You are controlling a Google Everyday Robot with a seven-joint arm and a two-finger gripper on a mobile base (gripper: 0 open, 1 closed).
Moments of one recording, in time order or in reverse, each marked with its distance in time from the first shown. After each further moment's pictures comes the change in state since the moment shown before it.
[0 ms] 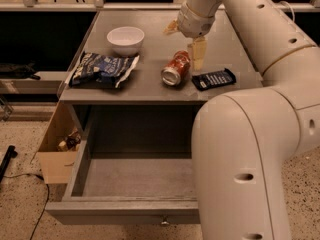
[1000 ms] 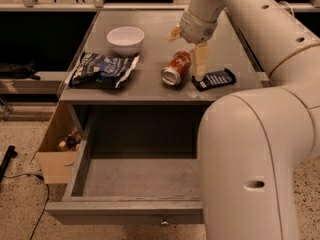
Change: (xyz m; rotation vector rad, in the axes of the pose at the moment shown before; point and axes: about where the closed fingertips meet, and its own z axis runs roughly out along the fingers) arm -0.001 0.021 0.004 -0.045 -0.009 0.041
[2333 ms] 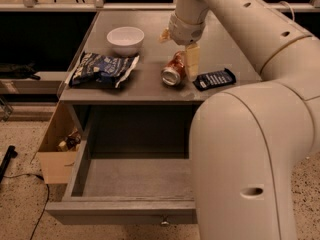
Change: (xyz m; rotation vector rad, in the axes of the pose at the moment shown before) arm -0.013 -0.013 0.013 -0.010 0.091 -0.047
